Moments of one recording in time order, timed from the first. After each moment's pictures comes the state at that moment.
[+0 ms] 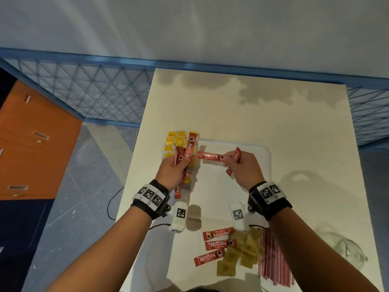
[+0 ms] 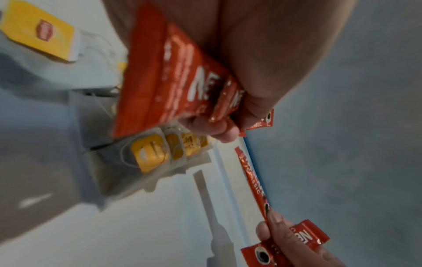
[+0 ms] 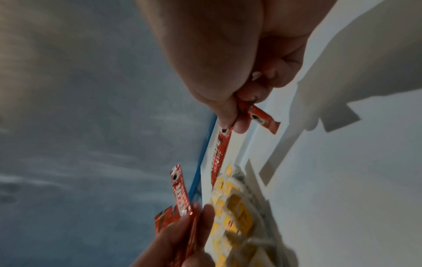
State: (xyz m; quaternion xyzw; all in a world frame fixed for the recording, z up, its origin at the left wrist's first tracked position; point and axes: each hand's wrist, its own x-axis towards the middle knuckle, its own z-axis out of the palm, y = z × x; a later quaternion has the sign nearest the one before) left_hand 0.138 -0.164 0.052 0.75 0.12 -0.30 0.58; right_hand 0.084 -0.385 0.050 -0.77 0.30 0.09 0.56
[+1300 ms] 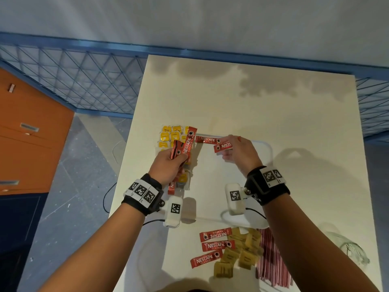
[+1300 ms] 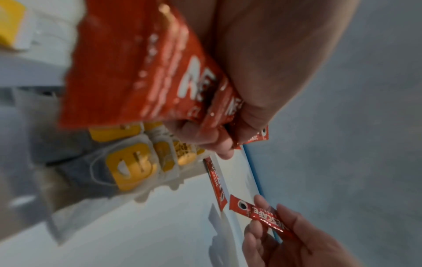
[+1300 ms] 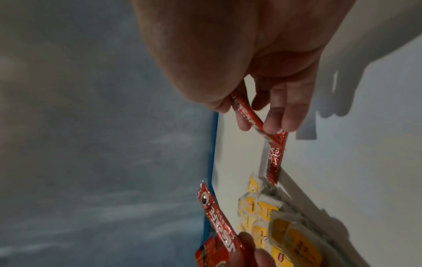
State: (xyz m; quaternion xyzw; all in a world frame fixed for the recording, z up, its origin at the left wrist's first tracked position) left_hand 0.159 -0.166 0.041 0.78 0.08 -0.31 0.53; right_hand 0.126 -0.395 0.028 -0.65 0.36 0.12 0.66
